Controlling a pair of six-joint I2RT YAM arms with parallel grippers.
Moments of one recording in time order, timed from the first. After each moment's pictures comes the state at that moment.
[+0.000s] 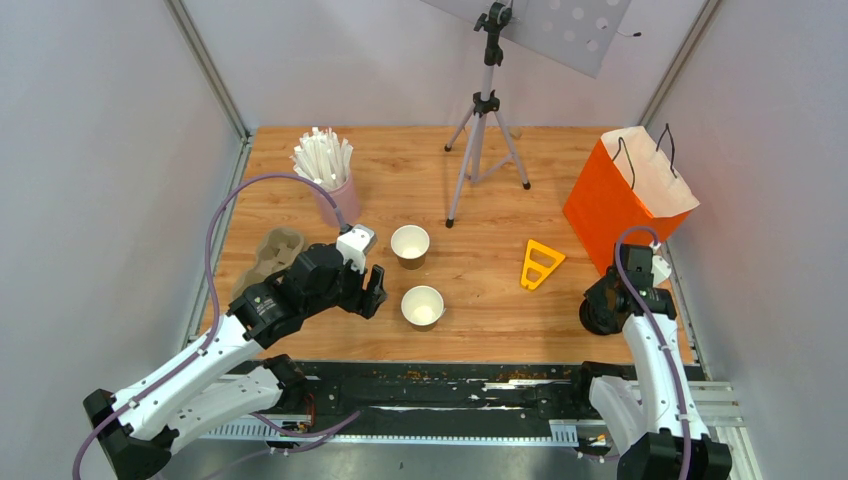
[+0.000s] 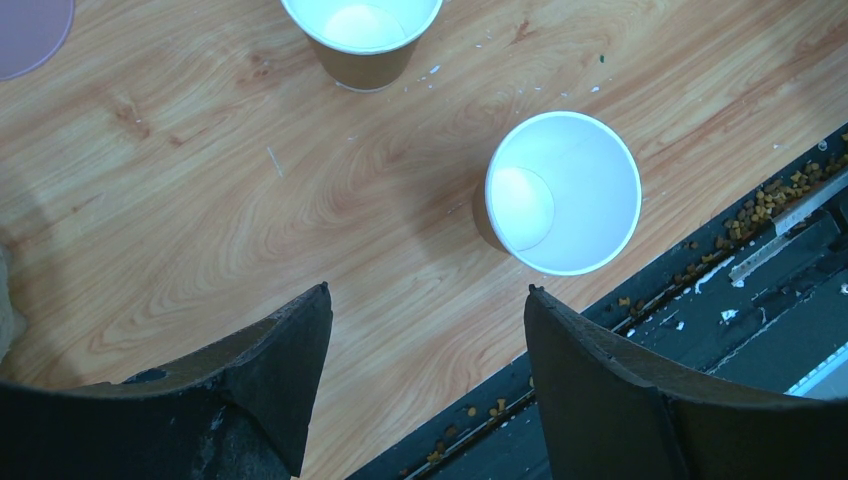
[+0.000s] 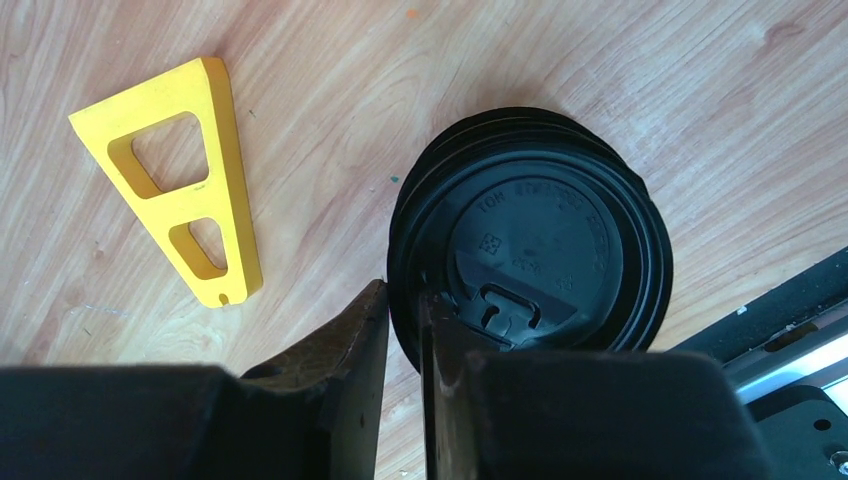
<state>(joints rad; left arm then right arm) -0.81 0.77 0.77 -0.64 -0.08 -0.25 -0.13 0.81 0.61 -0.79 0.15 0.72</state>
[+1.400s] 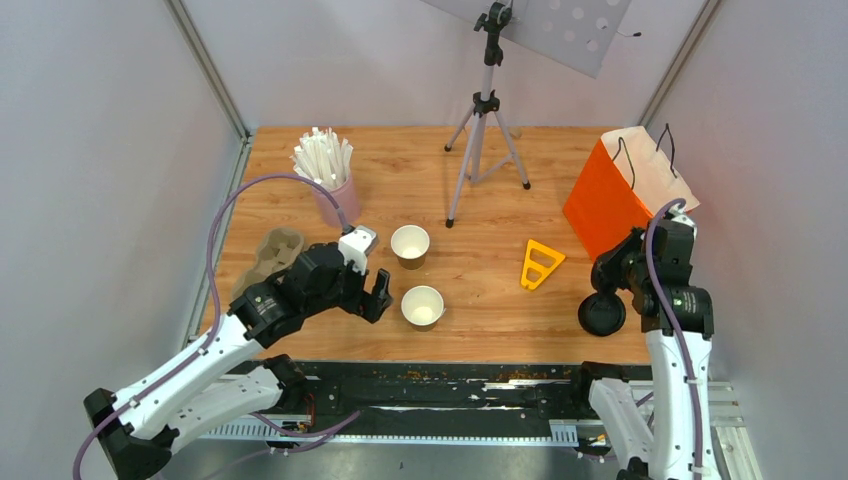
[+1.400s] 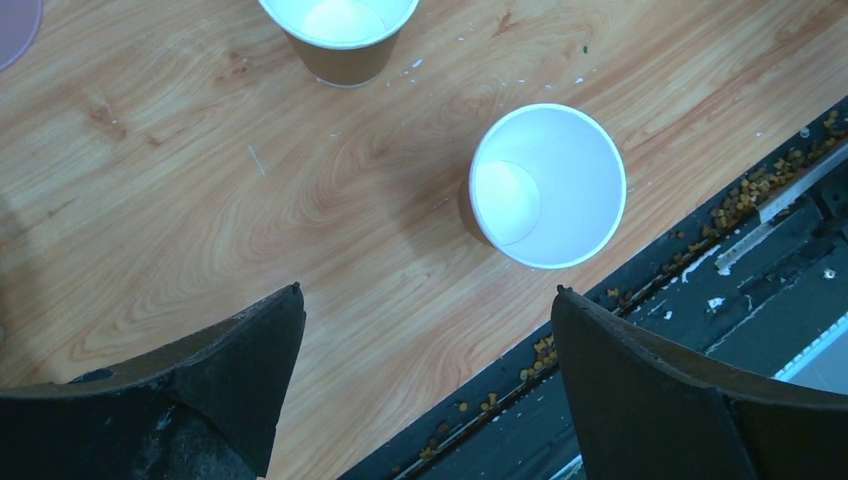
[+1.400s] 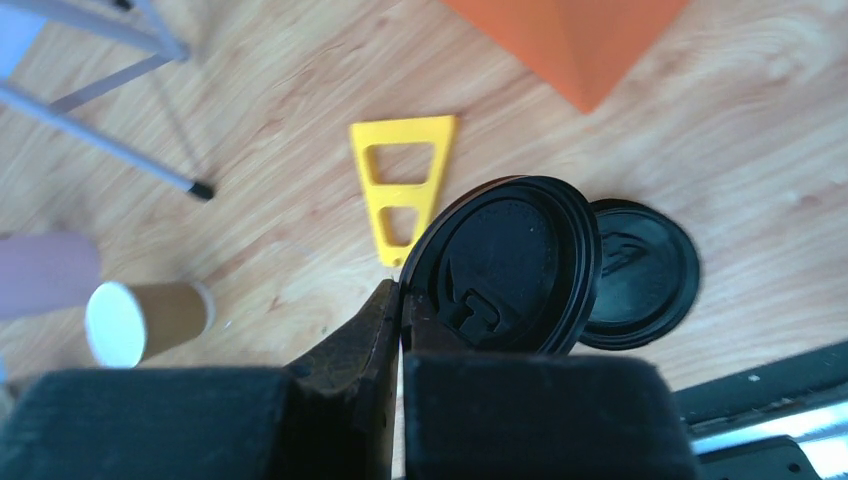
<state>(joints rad) -0.81 0.78 0.77 -0.64 -0.05 -0.25 -0.12 0.74 0.97 -0.92 0.05 0.57</state>
